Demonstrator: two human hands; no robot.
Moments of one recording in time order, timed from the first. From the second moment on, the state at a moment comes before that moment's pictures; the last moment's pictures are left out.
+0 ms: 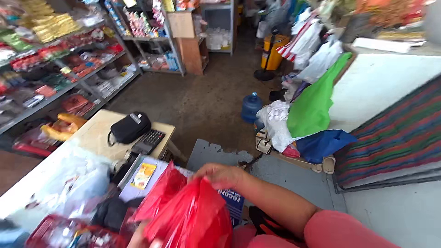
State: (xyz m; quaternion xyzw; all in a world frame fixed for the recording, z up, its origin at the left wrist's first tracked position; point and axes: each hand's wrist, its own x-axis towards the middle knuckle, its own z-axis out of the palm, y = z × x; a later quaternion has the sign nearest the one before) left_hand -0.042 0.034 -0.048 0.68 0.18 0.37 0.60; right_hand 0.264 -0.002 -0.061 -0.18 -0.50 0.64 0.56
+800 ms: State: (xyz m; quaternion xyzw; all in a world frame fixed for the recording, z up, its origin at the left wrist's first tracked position) left_hand -0.032 0.024 -0.096 0.59 0.25 0.31 0.70; right_hand 0.235 0.019 -0.082 -0.20 -0.31 0.73 0.57
